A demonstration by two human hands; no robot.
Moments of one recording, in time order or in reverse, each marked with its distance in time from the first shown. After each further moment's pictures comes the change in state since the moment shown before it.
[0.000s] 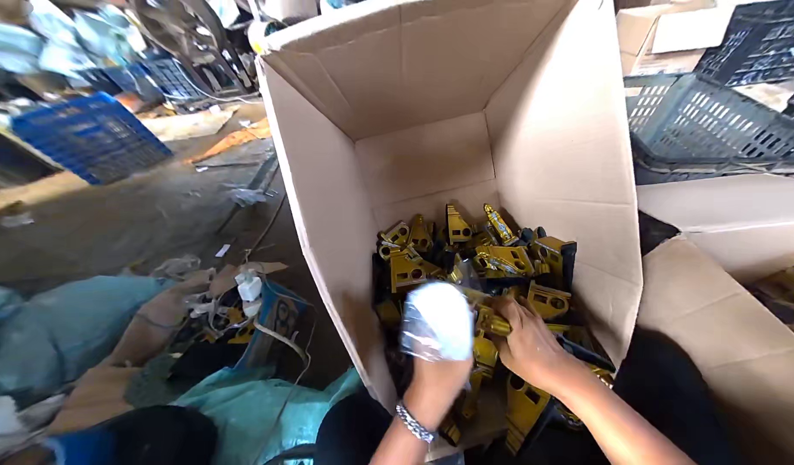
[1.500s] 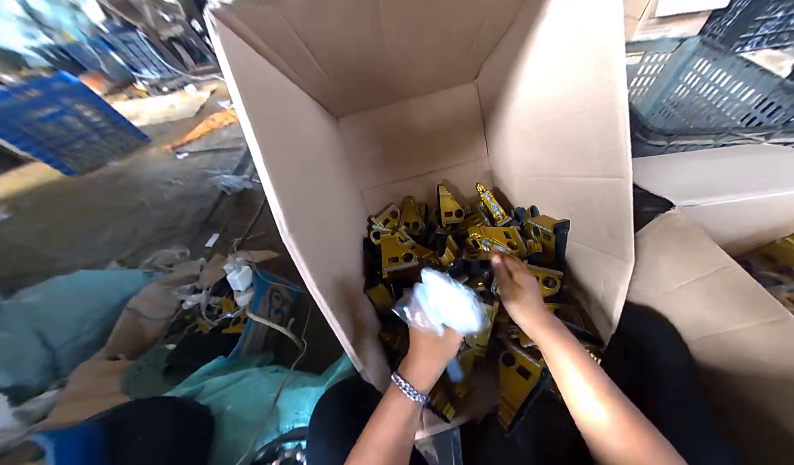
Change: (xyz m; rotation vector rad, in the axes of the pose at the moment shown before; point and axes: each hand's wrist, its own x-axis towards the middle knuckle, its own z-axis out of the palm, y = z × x) left_hand -0.005 -0.003 0.005 0.097 -0.127 -0.054; right_hand 0.033 0.021 0.004 0.272 0.028 0.446
